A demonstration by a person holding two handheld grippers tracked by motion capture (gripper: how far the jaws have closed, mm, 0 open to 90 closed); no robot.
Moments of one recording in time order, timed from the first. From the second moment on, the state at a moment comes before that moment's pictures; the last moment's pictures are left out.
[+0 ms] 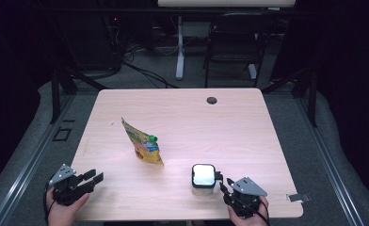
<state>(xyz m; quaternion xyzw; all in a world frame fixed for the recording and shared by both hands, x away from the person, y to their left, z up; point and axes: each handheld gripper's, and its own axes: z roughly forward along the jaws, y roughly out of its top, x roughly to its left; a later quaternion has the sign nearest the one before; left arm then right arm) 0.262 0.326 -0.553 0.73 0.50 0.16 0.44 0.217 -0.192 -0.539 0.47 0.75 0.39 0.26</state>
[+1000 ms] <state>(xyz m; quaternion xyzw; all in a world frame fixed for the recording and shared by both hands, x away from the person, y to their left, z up) 0.274 0.224 -0.523 0.76 0.43 0.10 0.48 0.256 -0.208 -0.494 0.50 0.72 0.43 0.23</state>
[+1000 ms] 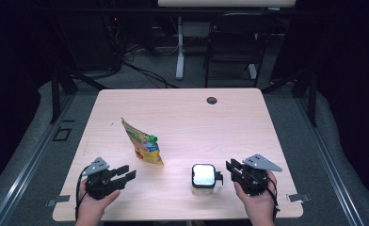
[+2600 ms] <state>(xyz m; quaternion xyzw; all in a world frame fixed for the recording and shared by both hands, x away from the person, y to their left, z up) 0.280 0.104 -0.521 0.82 0.34 0.06 0.46 0.253 -0.183 -0.510 0.50 0.73 0.42 0.20</state>
